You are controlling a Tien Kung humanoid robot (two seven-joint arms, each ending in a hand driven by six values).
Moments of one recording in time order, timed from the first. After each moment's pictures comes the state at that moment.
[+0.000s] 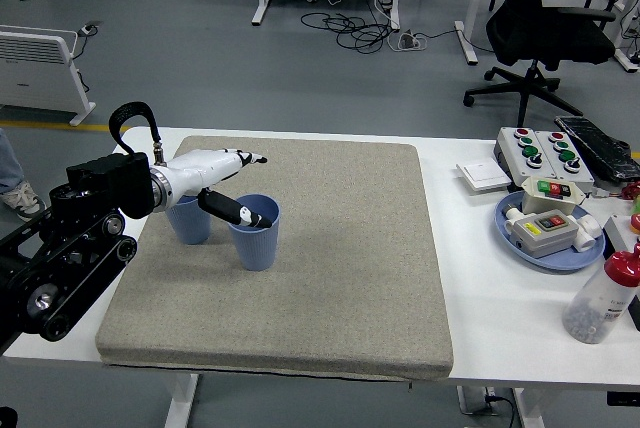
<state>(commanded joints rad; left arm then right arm) -0.83 0.33 -1.03 -1.14 2.05 -0.56 0.13 0.16 -0.12 1.24 0.18 -1.20 0.04 -0.27</state>
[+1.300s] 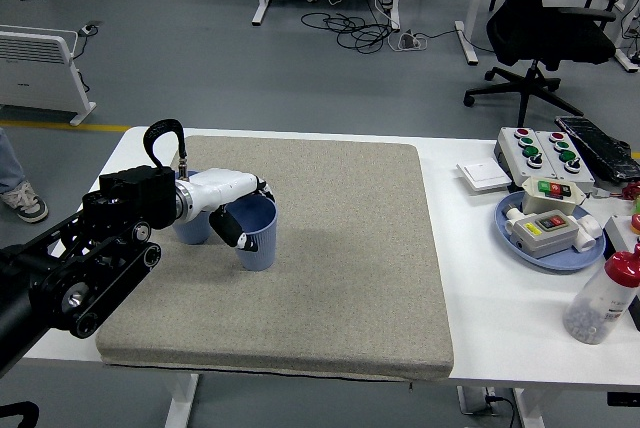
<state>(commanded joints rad) -0.86 0.27 -0.98 -1.00 2.09 -0.51 0.07 0.15 -0.12 1.23 0.18 -1.19 0.04 -0.28</state>
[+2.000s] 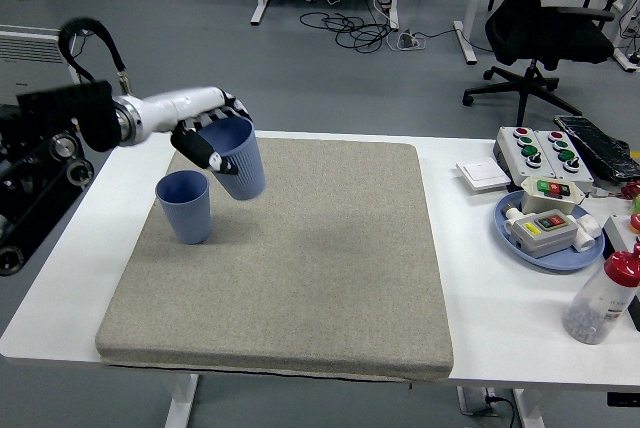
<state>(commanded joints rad) -1.01 0.45 -1.13 -1.14 1.87 -0.65 0.21 0.16 -0.12 1.23 0.18 -1.18 0.04 -0.27</state>
